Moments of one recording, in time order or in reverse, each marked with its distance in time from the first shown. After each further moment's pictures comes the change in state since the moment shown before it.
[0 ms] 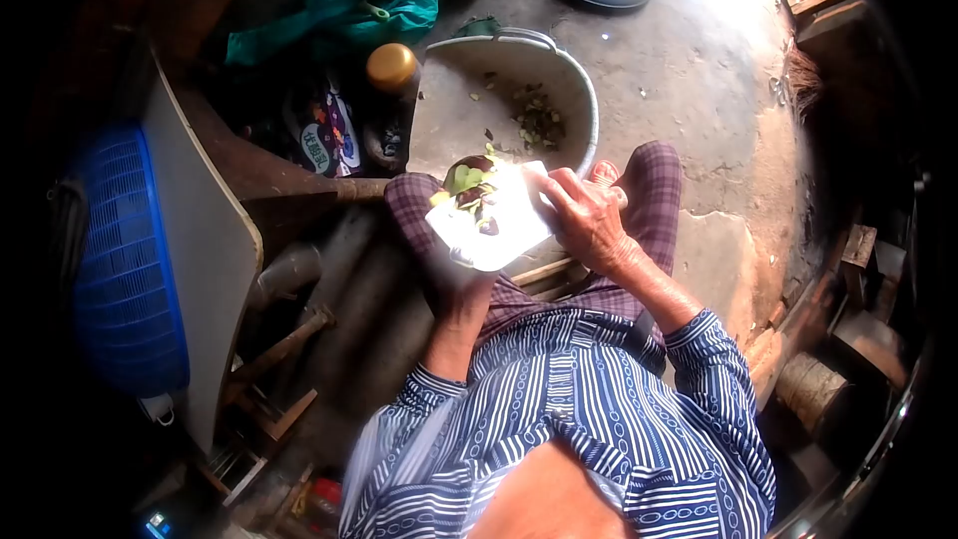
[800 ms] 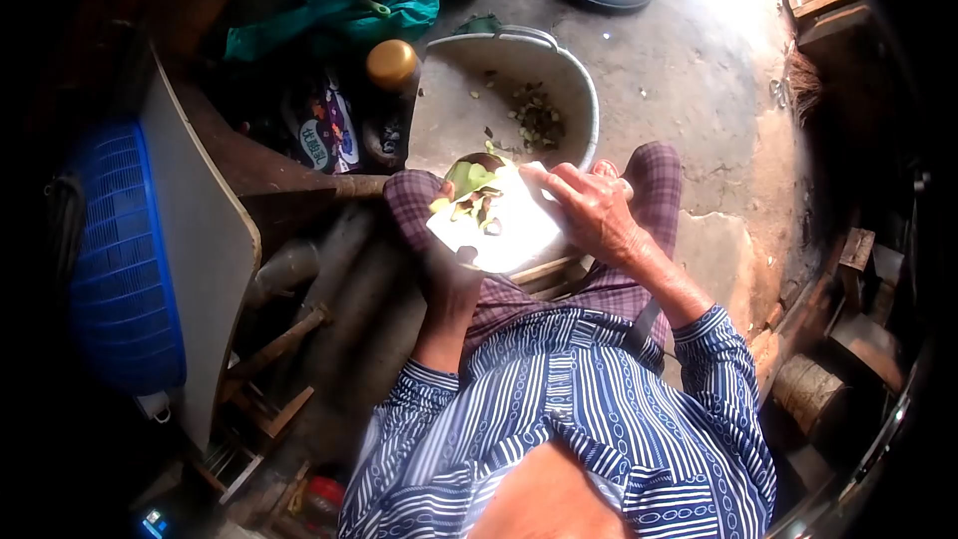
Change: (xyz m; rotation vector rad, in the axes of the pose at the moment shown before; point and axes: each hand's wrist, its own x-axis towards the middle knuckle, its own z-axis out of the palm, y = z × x) left_hand 0.014 -0.033 0.004 -1.834 0.056 -0.785; right_hand 0.011 0.004 -0.019 0.064 -0.190 -0.021
